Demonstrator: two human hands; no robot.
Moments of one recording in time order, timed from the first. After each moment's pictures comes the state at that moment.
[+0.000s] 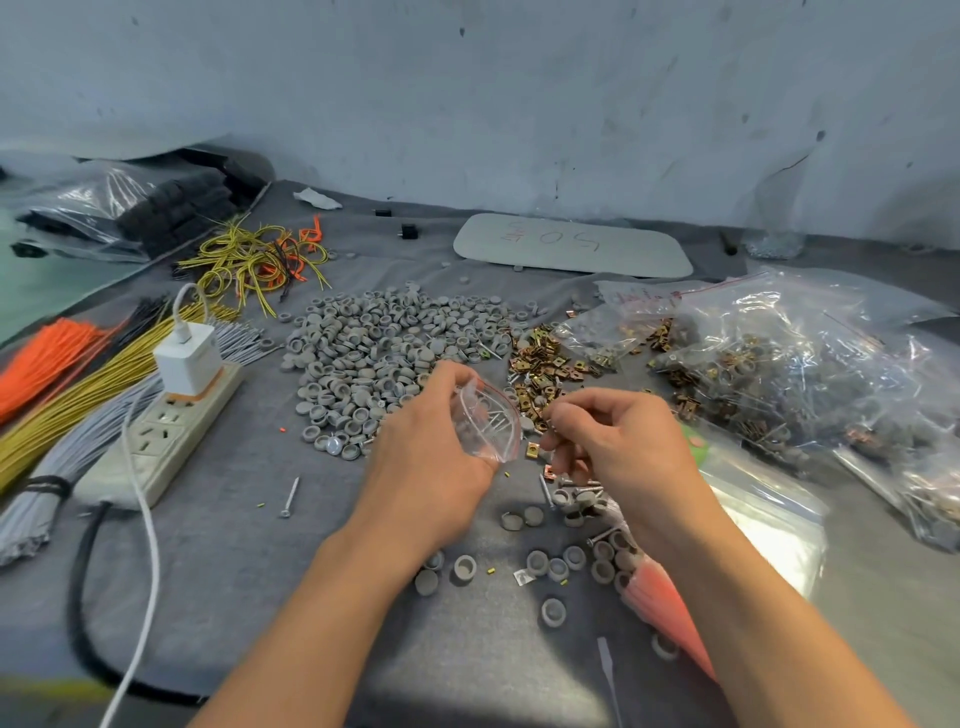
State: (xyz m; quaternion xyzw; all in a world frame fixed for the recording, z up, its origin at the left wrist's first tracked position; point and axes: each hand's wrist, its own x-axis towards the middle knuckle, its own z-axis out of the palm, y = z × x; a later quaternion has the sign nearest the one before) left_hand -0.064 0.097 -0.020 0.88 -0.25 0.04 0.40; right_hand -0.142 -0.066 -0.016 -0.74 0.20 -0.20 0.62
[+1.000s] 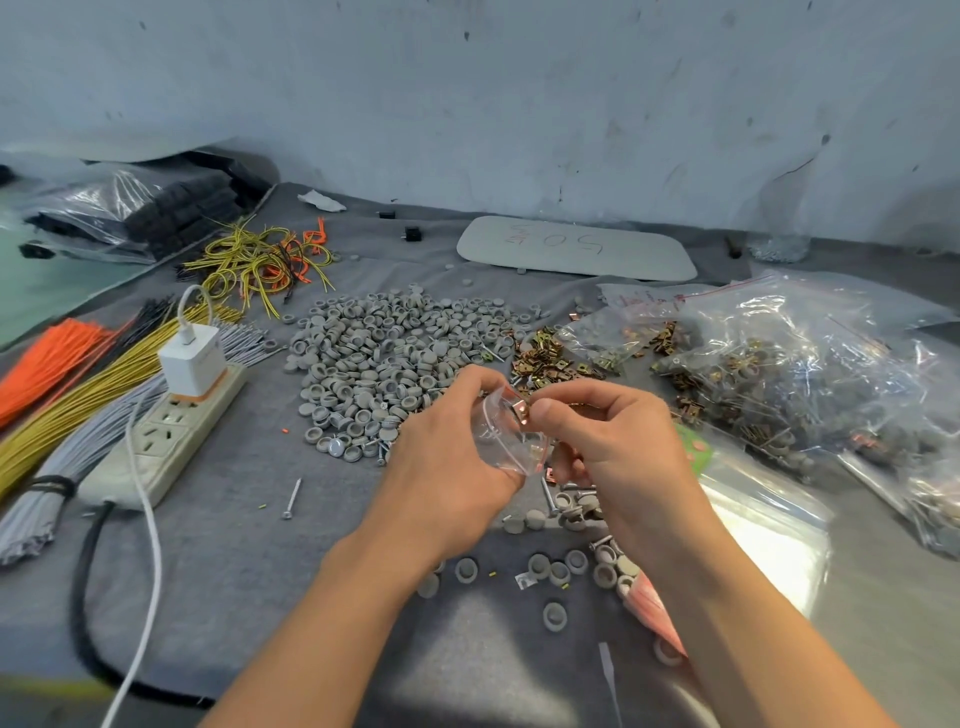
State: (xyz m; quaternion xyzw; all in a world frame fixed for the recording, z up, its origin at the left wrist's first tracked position) left_hand -0.070 0.094 -0.017 0.85 -0.30 0.02 0.43; right_hand -0.141 -0.050 -0.006 -0.64 0.15 -0.21 0.72
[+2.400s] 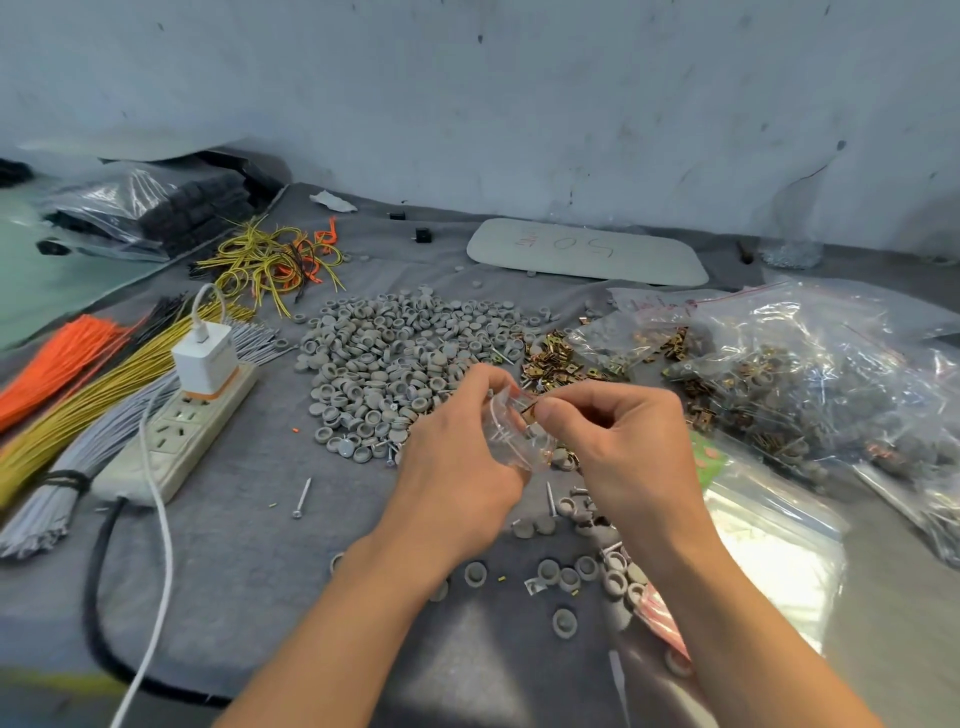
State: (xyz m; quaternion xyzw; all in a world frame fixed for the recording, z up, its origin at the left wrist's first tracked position) left_hand -0.070 0.088 -0.019 0.87 -0.27 0.04 0.42; right_hand -0.137 -0.048 -0.006 -0.77 0.12 -0.30 0.55
